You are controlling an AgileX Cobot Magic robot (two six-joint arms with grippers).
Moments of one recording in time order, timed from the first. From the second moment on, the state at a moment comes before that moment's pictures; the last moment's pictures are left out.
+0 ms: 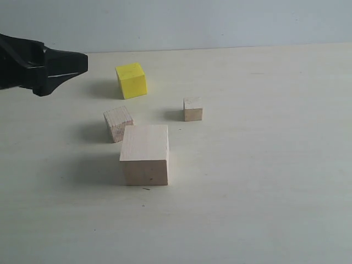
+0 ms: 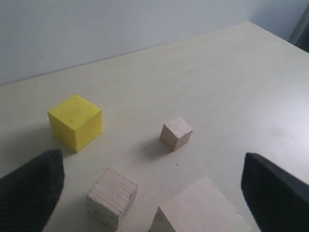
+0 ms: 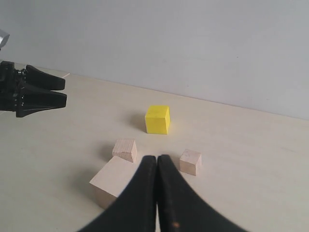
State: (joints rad) left arm -0.20 1.20 -0.66 1.56 -0.48 -1.50; right arm 0.11 0.43 -0.72 0.69 0.82 -0.53
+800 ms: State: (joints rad) left arm -0.20 1.21 -0.67 1.55 -0.37 -1.42; right arm 0.11 0.43 -0.72 0.65 0.75 -0.53
